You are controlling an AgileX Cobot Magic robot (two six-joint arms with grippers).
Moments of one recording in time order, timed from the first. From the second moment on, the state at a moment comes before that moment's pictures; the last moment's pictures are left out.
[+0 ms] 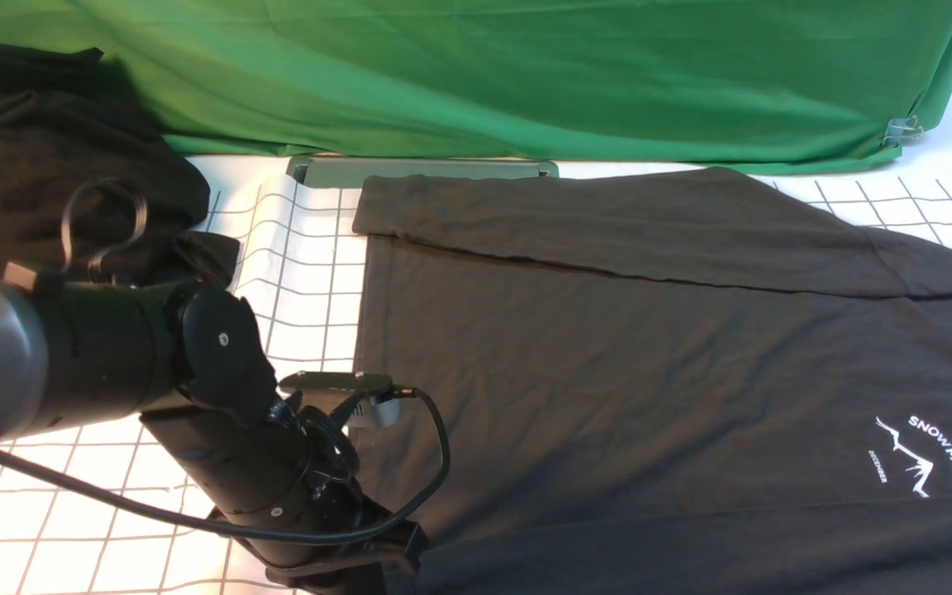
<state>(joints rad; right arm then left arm) 0.12 0.88 -0.71 0.17 0.97 -0.23 -0.47 1.65 -0.87 -0.44 0.80 0.17</state>
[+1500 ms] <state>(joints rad) 0.12 0.88 -0.71 0.17 0.95 -0.23 -0.21 2.13 -1.75 -0.47 0.81 -0.07</state>
